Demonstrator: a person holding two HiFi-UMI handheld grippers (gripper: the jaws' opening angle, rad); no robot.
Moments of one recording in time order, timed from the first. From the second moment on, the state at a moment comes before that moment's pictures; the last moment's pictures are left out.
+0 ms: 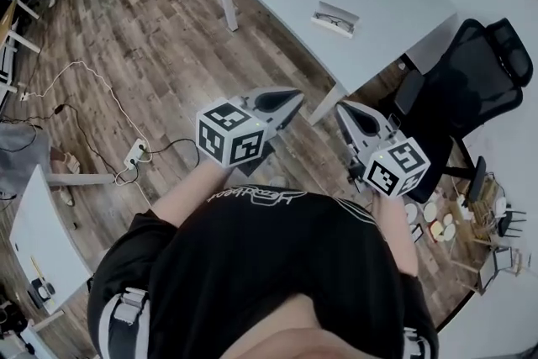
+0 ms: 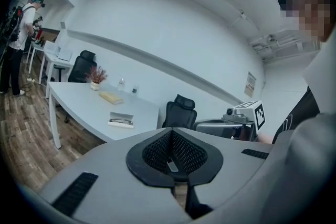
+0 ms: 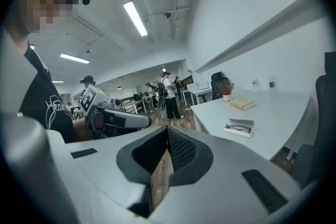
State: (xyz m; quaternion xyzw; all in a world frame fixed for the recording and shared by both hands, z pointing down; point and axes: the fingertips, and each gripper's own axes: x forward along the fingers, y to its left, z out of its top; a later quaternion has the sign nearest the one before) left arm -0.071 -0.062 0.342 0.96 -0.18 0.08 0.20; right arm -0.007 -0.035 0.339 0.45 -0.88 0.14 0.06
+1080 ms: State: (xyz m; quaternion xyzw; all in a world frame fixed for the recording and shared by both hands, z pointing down) left arm 0.036 -0.221 0.366 0.95 -0.18 0.11 0.21; right arm 0.098 -0.204 0.361 0.45 -0.88 0.16 0.05
